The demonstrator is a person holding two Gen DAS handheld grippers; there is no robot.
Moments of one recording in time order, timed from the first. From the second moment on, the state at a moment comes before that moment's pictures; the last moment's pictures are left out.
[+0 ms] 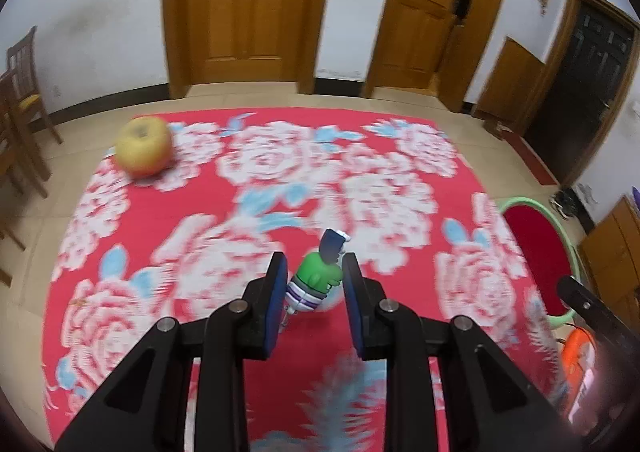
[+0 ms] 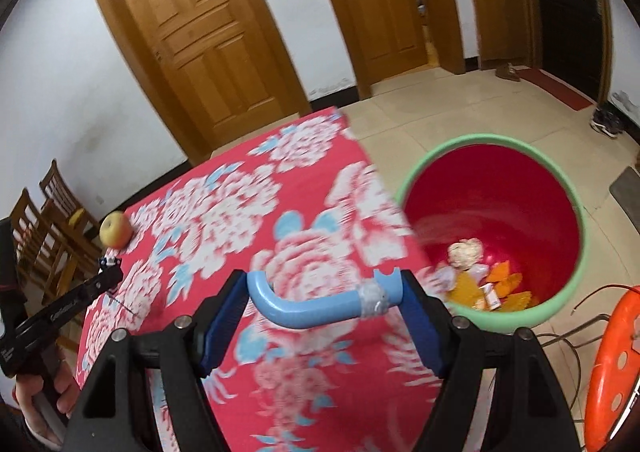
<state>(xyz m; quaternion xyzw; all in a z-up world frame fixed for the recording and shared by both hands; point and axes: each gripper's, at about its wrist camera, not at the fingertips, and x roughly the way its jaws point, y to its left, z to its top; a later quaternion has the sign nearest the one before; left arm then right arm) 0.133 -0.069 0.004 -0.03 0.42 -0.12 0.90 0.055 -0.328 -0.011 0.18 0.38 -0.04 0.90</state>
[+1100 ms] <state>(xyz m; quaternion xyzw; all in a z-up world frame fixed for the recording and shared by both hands) 0.141 -0.236 -0.002 0.04 0.44 -0.24 0.86 0.029 -0.477 -0.047 0.30 0.34 -0.12 0.88</state>
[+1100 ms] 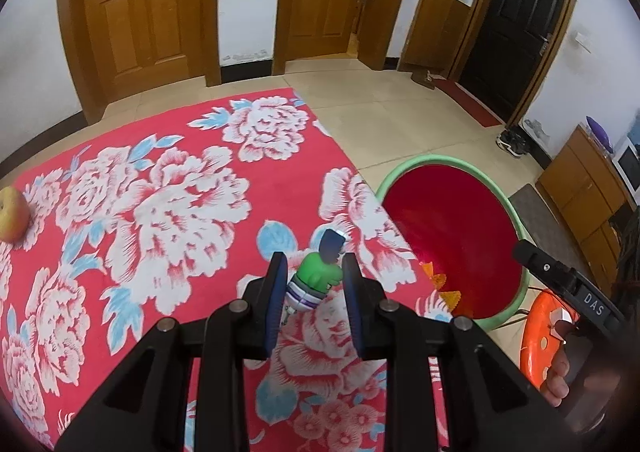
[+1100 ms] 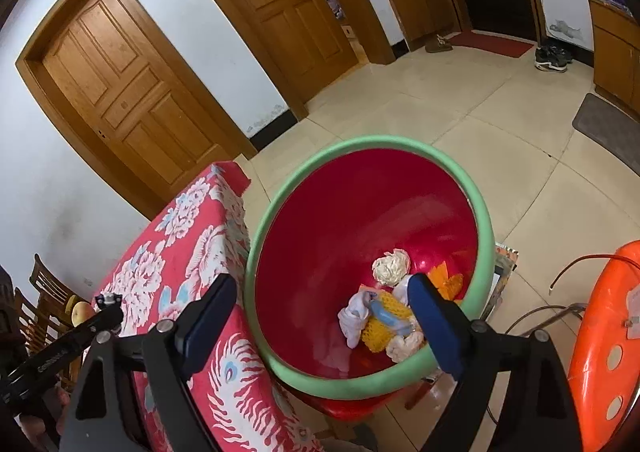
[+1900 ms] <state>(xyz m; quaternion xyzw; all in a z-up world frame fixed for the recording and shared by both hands) 0.141 -0.343 -0.019 0.06 0.45 -0.34 0.83 -0.028 -0.503 -0.042 0.31 0.33 -0.19 0.87</state>
